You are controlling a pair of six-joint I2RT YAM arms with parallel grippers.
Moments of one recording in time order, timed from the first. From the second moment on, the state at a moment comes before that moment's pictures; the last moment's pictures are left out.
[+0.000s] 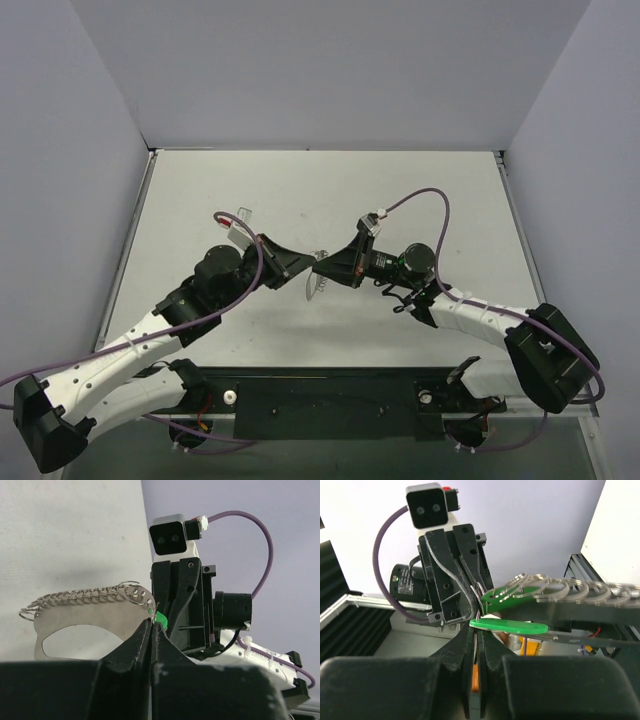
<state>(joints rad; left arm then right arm) -0.82 0.87 0.72 -0.04 -0.03 -1.22 0.67 1.31 0.48 1.01 -0.63 1.66</state>
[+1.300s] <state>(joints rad) -0.85 0.89 0.73 -0.02 0.16 -1.20 0.60 0.99 0.71 0.02 -0.75 0.91</state>
